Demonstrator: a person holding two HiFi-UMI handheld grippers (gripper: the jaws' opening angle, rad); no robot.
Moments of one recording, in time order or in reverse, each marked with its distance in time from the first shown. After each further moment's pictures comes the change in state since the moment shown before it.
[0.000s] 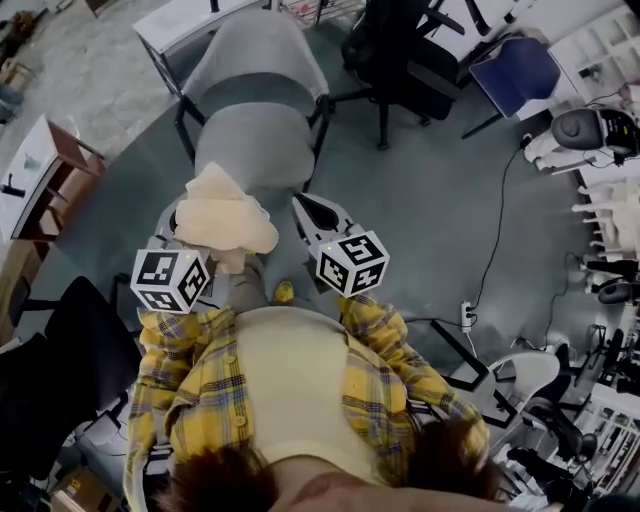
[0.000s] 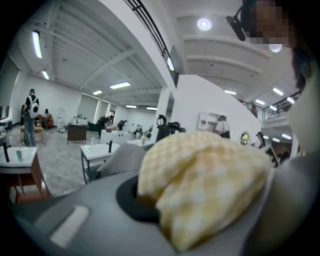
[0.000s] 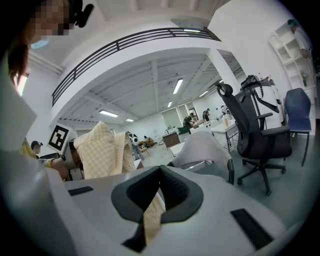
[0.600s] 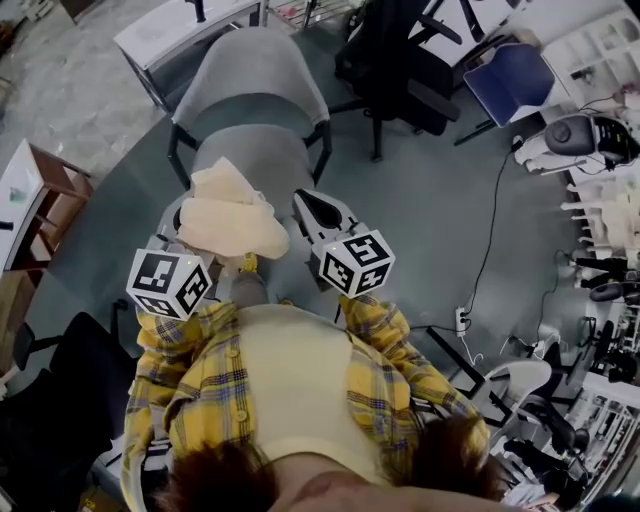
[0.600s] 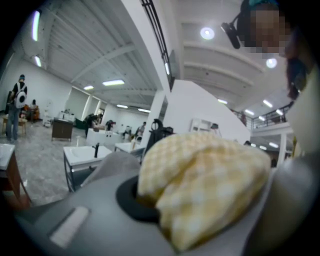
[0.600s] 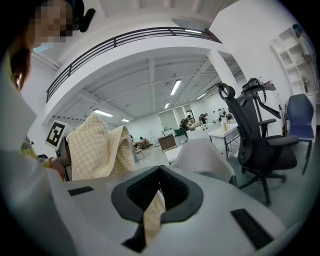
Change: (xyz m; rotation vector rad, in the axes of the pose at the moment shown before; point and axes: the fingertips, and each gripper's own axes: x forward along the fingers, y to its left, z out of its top) left arm 0.088 0.048 0.062 -0.029 -0.039 -0.153; right arm 0.091 -0.043 0.064 -0.019 -0.014 -0.049
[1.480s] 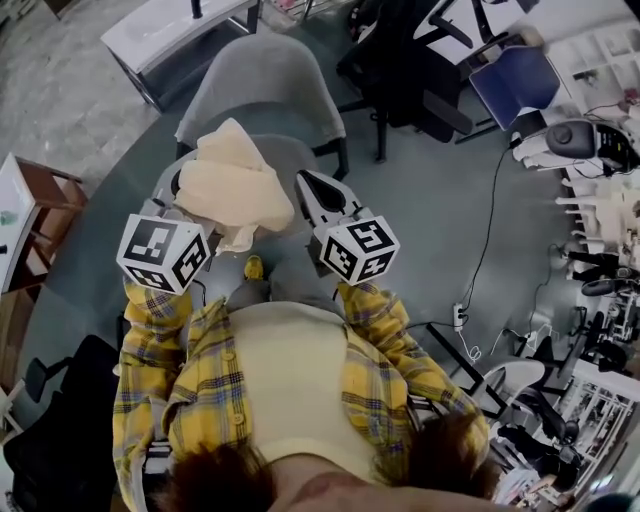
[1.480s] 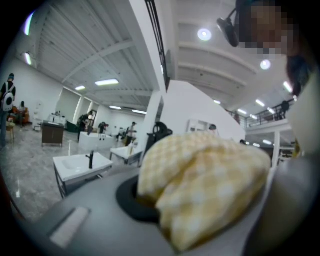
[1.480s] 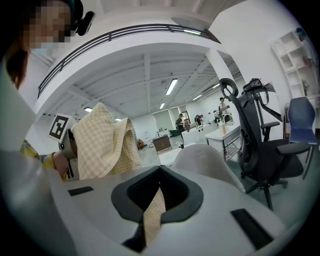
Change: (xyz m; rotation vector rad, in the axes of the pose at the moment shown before) left arm 0.085 0.105 0.064 0.049 -0.014 -0.079; right arm 0.118 -0.027 0.049 0.003 -0.007 -0.068
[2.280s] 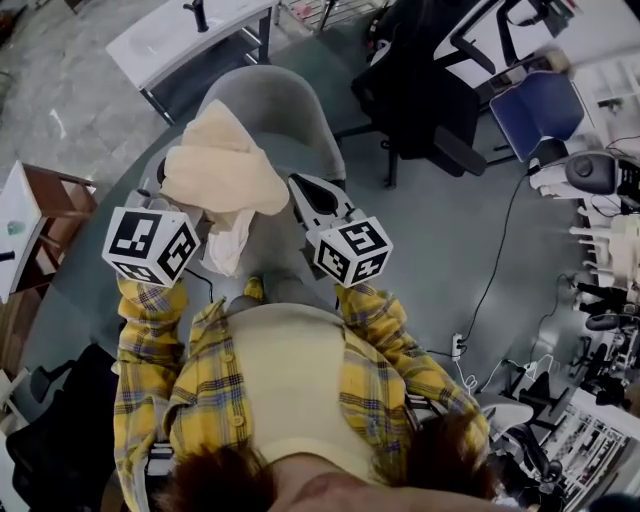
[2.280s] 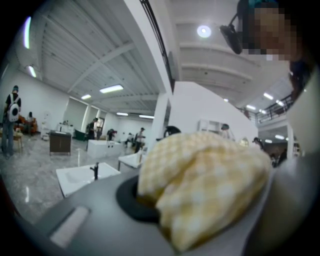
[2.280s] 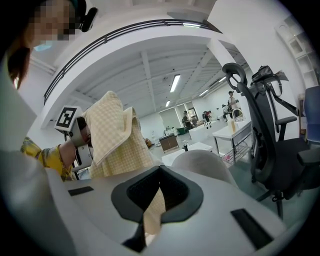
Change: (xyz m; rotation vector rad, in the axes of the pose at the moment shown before) left arm 0.112 0.053 0.061 0.035 -0.046 0.119; right arm 0.076 -0.081 0.046 0.017 0.020 0.119
